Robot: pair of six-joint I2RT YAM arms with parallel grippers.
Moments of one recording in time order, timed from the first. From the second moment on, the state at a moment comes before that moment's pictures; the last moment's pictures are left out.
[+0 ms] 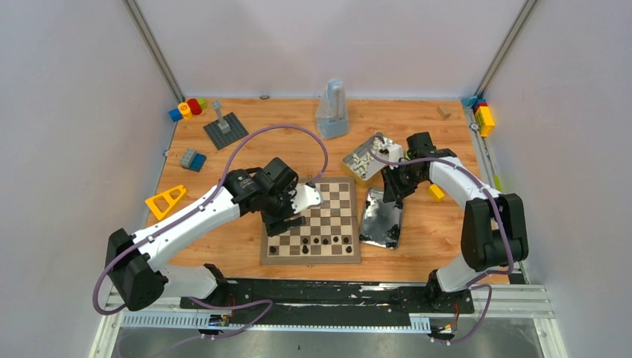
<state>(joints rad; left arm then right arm) -0.82 1.27 1.10 -1.01 0.09 0.49 0.17 1.56 1.05 -0.71 -0.45 -0.30</state>
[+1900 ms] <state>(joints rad) -0.76 1.22 1.10 -0.97 0.08 0.48 0.42 1.47 0.87 -0.73 -0.17 -0.40</state>
